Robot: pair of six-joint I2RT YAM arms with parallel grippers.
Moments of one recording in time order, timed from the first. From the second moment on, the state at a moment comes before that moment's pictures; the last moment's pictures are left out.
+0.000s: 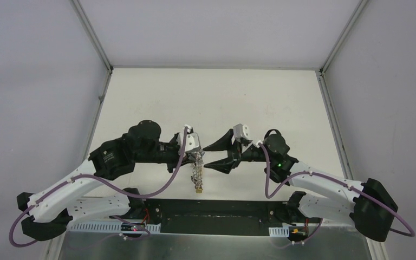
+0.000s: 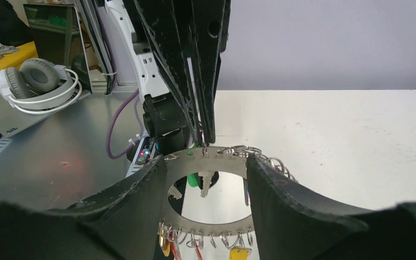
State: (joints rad) left arm -1.01 0.80 1.04 -0.64 0.27 0.16; right arm 0.93 1.05 0.53 0.74 -0.71 0.18
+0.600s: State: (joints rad) left arm -1.01 1.19 1.68 -1.29 0.25 0.21; right arm 0.93 1.15 0.56 0.83 -0.69 0.27
